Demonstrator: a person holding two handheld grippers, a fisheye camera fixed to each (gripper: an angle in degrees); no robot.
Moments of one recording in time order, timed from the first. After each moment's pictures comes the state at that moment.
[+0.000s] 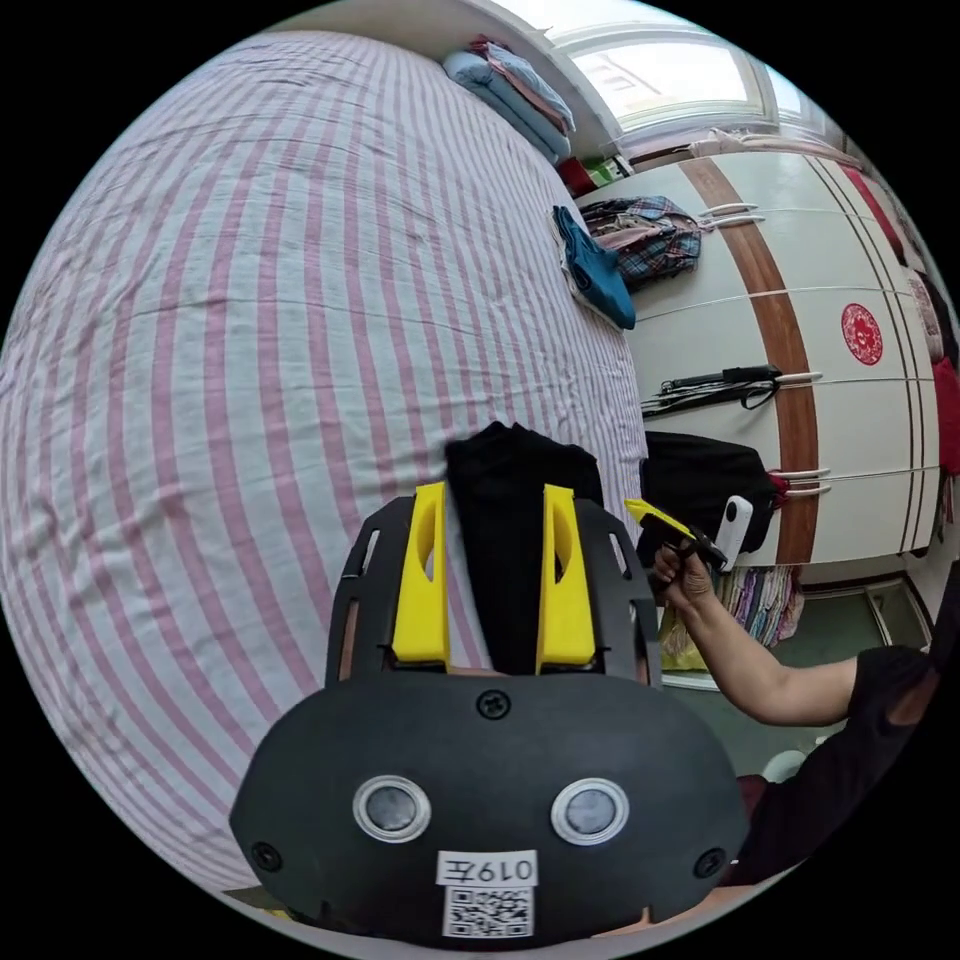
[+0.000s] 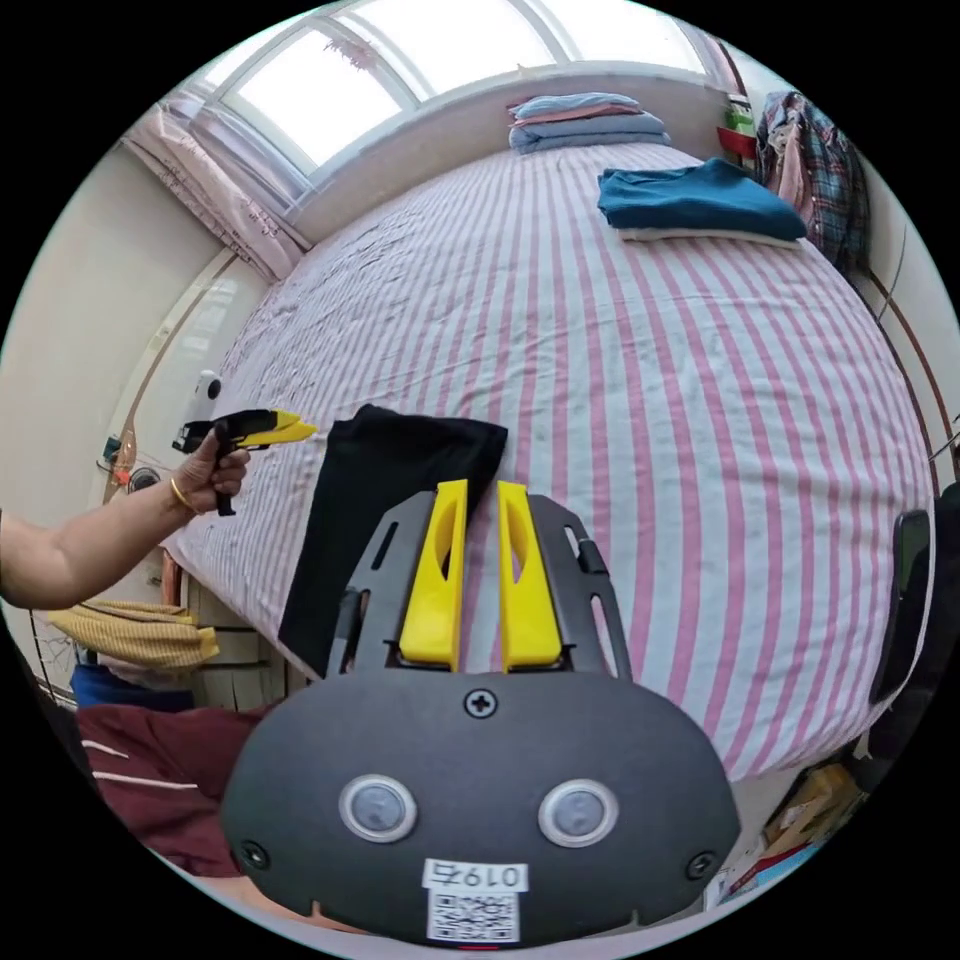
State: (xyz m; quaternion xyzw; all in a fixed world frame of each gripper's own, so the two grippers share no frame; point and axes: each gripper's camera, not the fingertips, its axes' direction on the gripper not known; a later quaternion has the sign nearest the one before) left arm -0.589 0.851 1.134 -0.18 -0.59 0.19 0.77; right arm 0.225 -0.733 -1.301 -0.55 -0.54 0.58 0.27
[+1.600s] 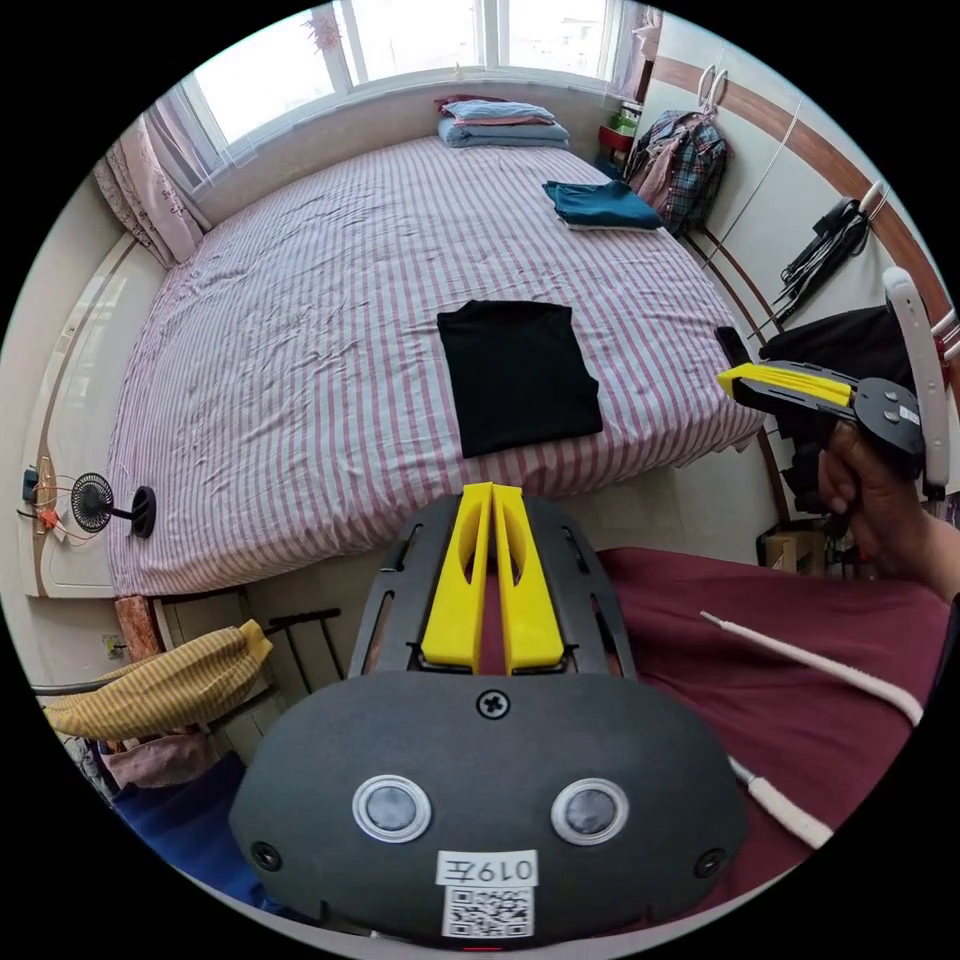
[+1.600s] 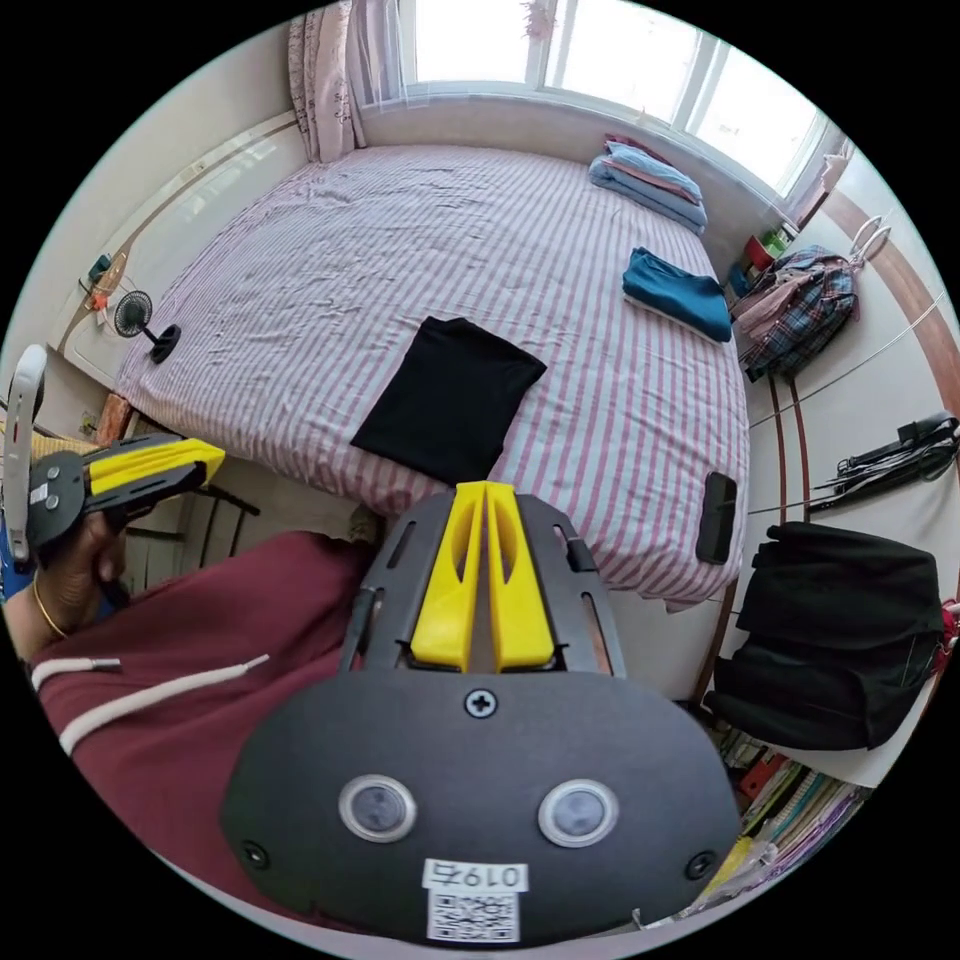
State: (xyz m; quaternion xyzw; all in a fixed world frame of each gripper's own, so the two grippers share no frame) left arm -0.103 1.211 1.116 -0.08 -0.84 0.28 0.46; right arm 0.671 -0.671 -1.177 -0.58 -0.59 0.39 0.40
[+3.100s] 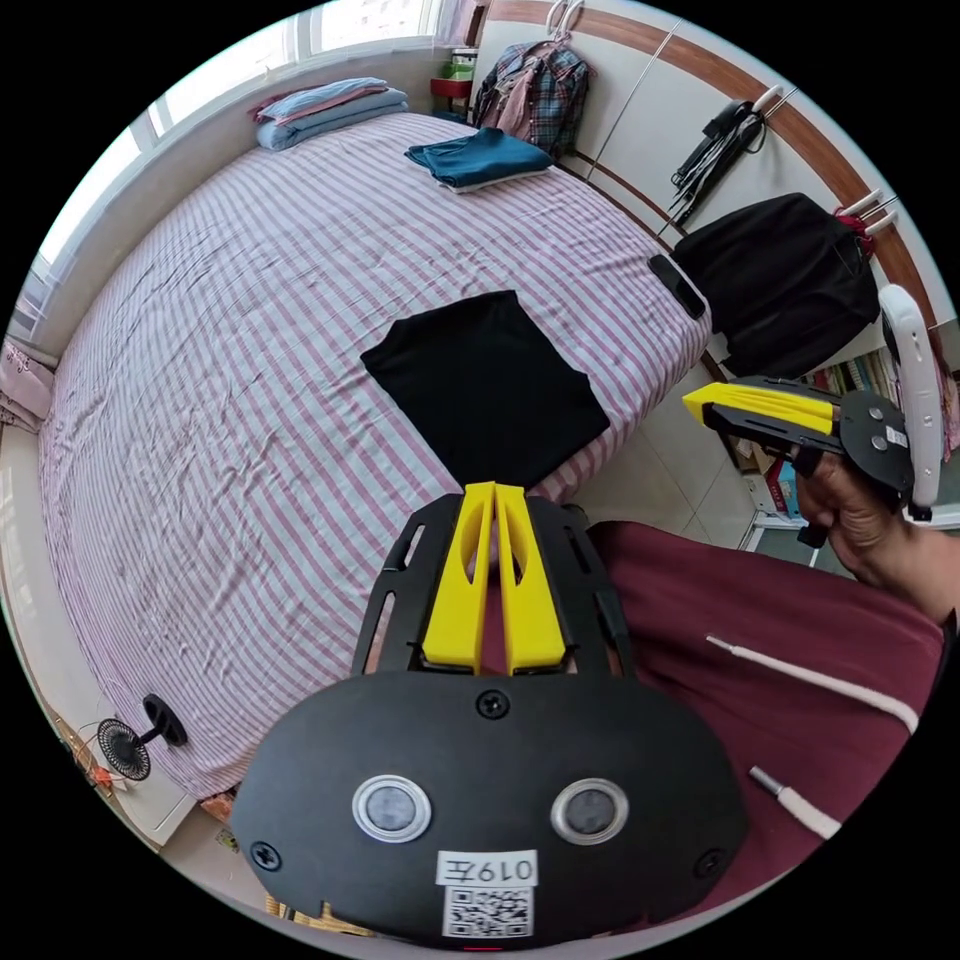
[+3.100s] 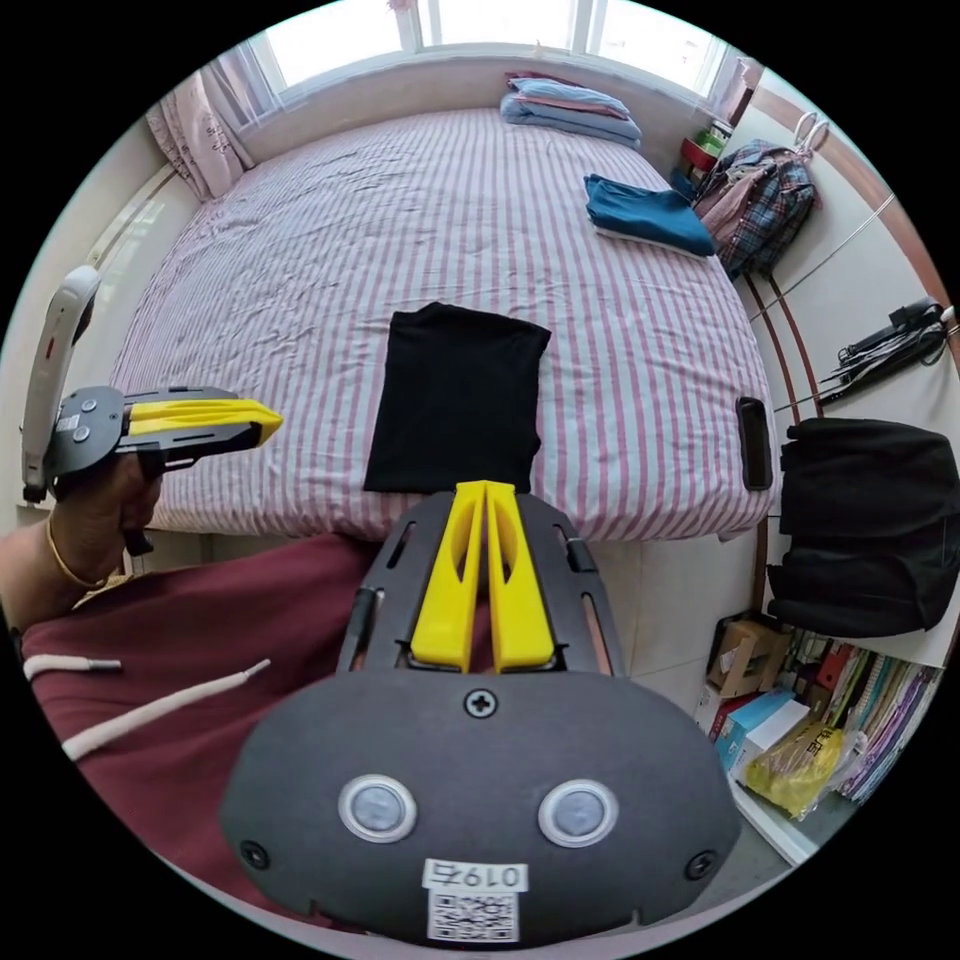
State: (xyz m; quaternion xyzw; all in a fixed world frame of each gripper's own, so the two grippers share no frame) left arm -0.307 1.062 1.186 -0.31 -0.76 0.32 0.48; right arm 0.720 -0.833 -1.083 -0.69 -0.51 0.41 0.31
